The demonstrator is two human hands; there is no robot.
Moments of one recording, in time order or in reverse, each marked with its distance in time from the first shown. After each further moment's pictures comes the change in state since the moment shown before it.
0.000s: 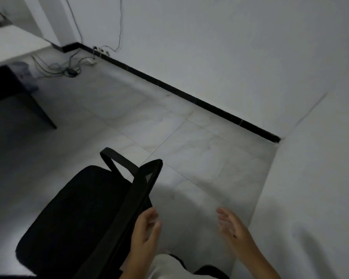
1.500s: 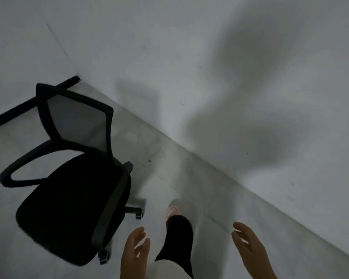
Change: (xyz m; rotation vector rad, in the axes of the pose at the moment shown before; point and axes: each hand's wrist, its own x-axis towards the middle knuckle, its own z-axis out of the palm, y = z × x) left_hand -0.126 -0.110 -0.633 0.537 -1.288 0.005; right_hand -0.509 -0.175 0.796 0.515 1.508 0.802
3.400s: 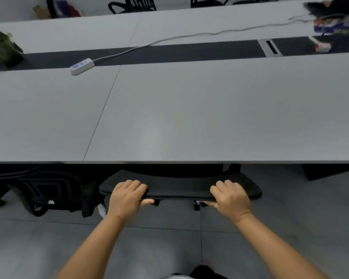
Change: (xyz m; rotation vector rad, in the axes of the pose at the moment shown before) left_hand -0.597 -0.383 -0.529 1.100 1.593 -1.050; right_hand -0.796 0.029 0.655 0.483 -1.502 -2.661
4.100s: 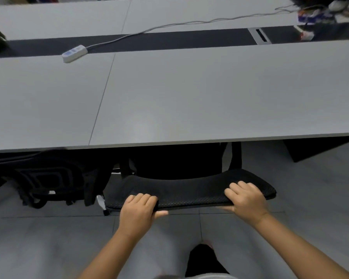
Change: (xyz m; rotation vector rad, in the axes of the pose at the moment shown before) left_hand -0.074 0.036 -0.044 -0.126 0.038 0.006; right_hand -0.056 -0.034 -0.057 0.048 -0.068 -0.008
